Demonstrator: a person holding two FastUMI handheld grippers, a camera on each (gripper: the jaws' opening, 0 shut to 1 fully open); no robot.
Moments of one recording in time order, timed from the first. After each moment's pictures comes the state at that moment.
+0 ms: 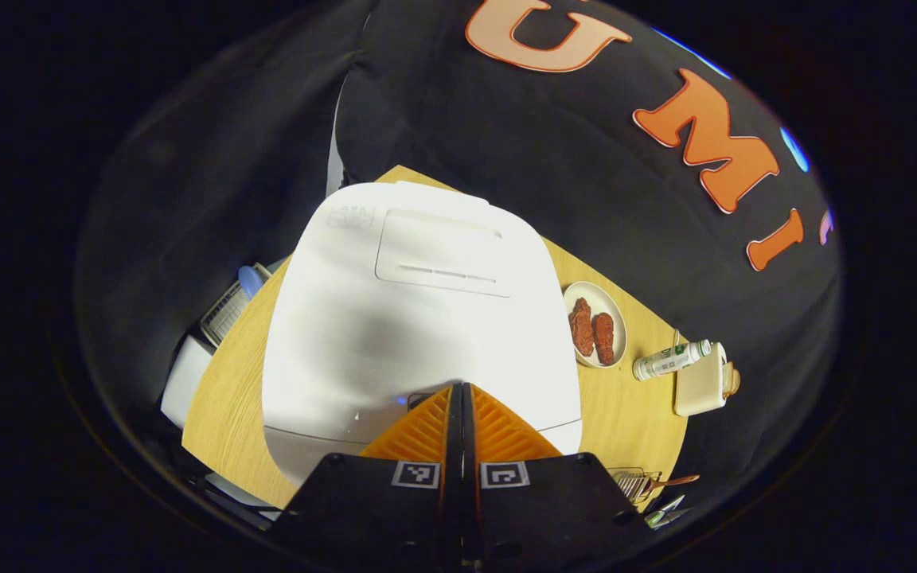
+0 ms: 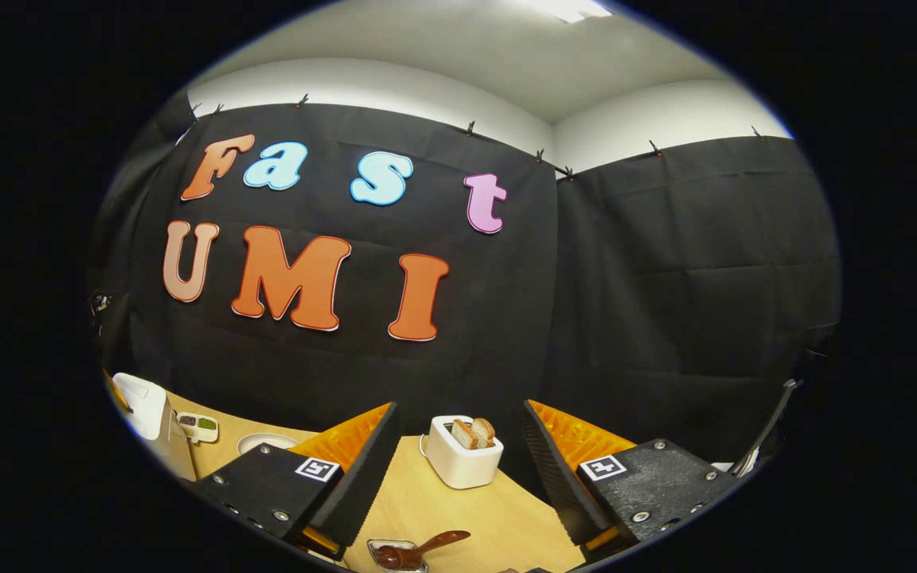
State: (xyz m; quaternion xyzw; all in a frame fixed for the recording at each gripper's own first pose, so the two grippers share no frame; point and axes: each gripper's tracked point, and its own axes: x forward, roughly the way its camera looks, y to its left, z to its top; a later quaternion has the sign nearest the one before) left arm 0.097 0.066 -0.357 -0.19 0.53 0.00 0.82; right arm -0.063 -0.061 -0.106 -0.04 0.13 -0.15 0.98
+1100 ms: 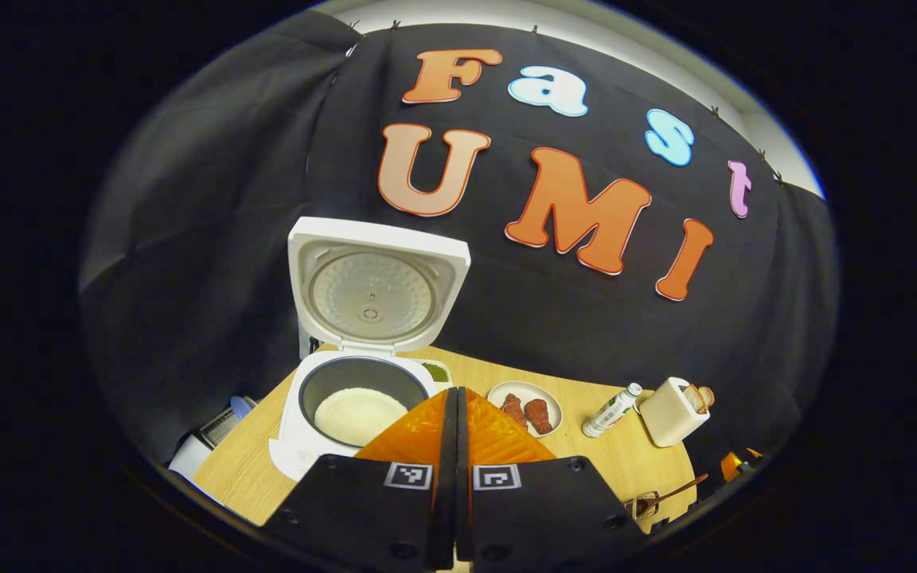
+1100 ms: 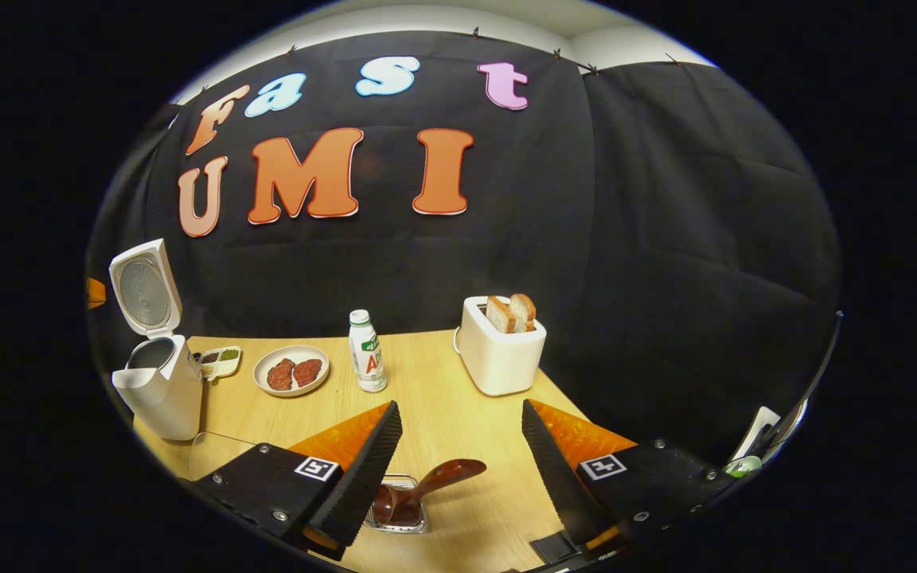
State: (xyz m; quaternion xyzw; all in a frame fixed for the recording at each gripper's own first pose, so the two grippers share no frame) left arm 0.059 -0.014 -0.174 -0.11 0.24 -0.05 0.96; right arm -0.095 -0.069 -0.293 0.03 0.33 -0.06 0.94
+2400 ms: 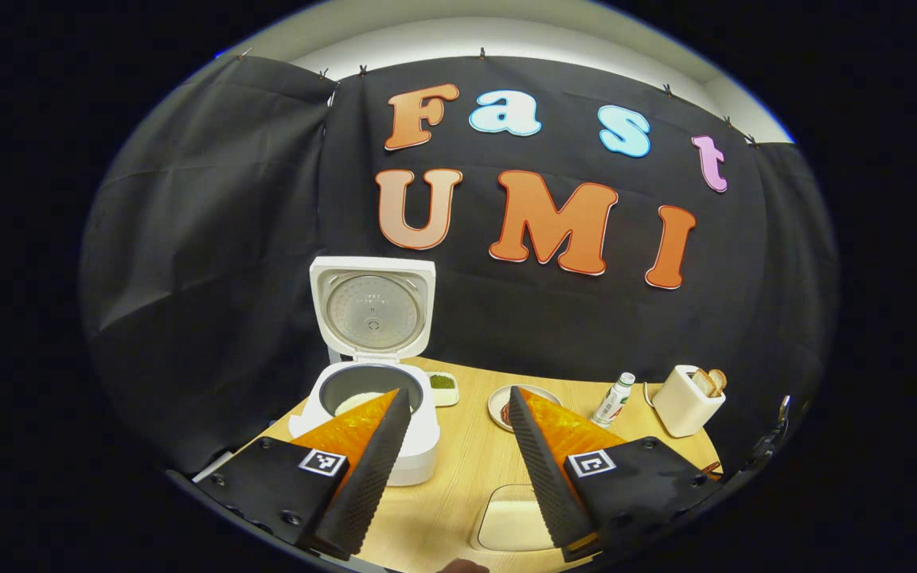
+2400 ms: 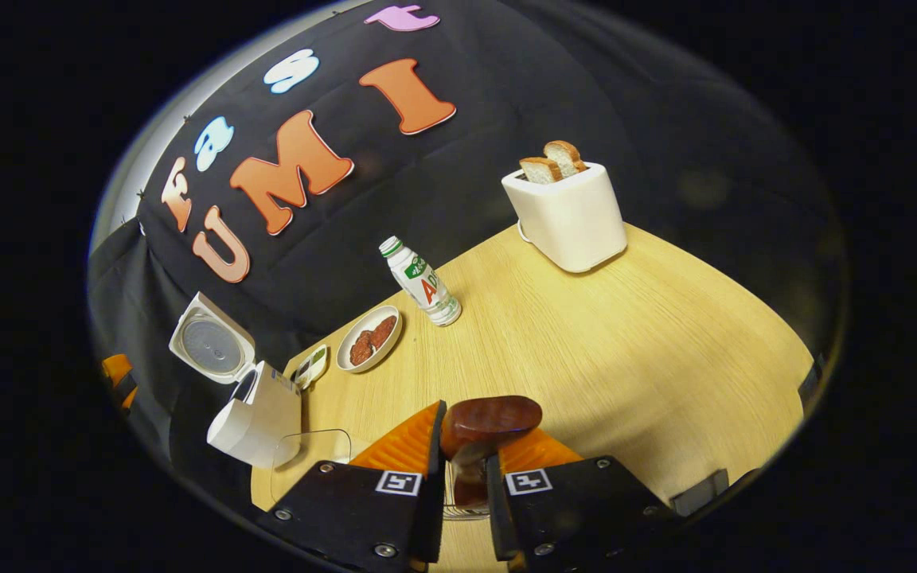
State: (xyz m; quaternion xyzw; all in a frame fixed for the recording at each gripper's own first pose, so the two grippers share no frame) left arm -0.021 -0.074 -0.145 -0.05 0.19 0.01 0.98; right arm -0.120 -0.015 -0.406 0.30 0.43 0.02 0.85
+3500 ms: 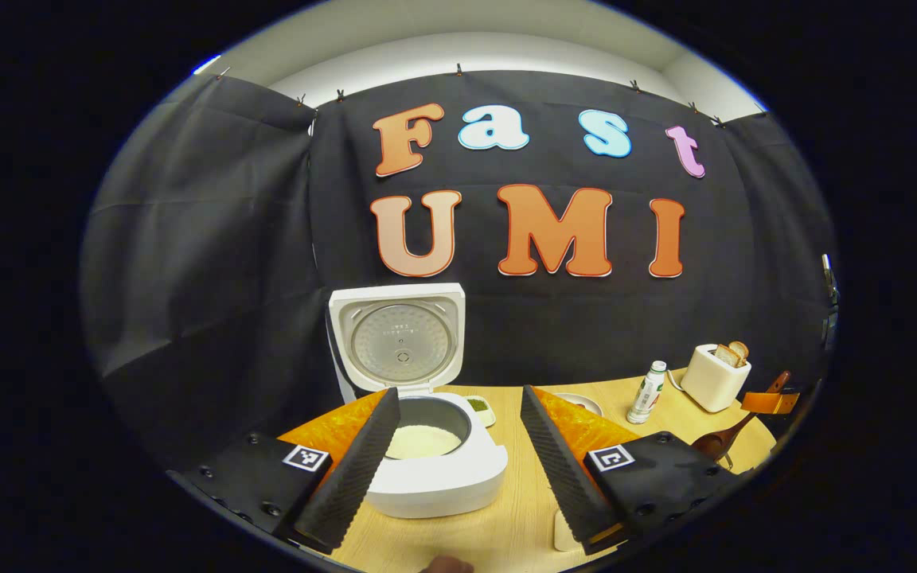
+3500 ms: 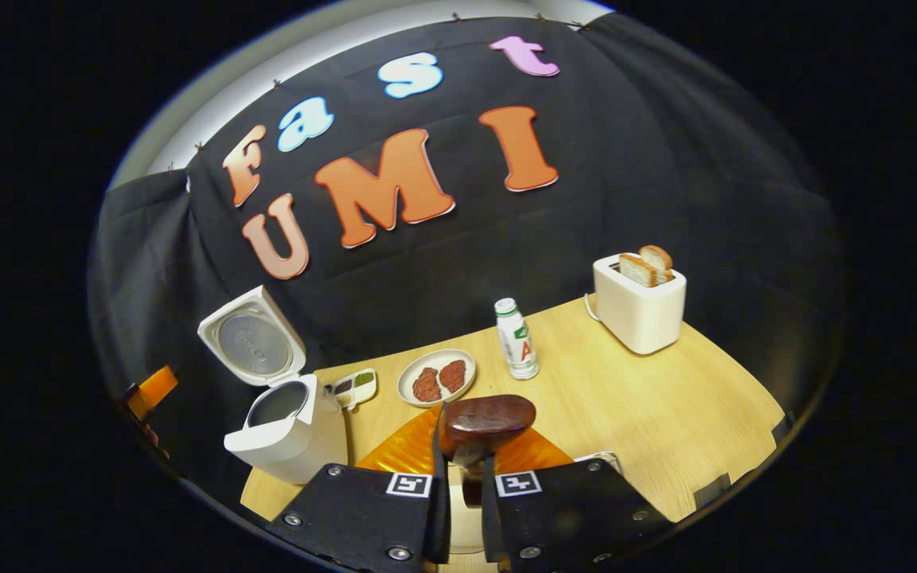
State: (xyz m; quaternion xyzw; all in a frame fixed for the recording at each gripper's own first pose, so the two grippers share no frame) left arm -0.009 0.011 -0.156 0.02 0.14 -0.02 0.99; right arm -0.088 0.111 -0.265 0.19 0.33 0.08 0.92
